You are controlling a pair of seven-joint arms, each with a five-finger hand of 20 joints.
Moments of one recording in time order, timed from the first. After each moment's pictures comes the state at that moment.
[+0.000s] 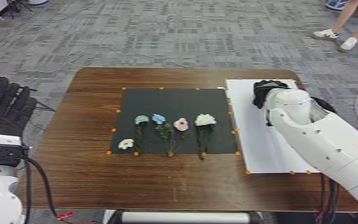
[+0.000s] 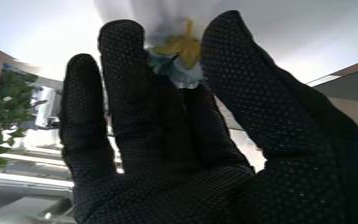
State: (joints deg) left arm 127.0 -52.0 -106.6 -117.3 6.2 7.5 28.3; right arm -55.2 -51.0 47.2 -81.1 -131.2 -27.7 28.7
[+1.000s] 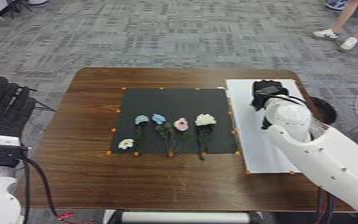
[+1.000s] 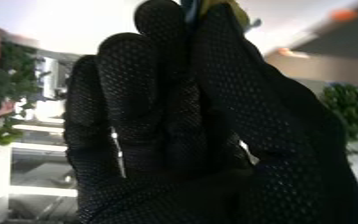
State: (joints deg) left arm 127.4 -52.3 -107.2 -117.3 6.8 6.9 27.9; right arm -62.8 -47.5 48.6 -91.0 -132.1 -14.8 32.6
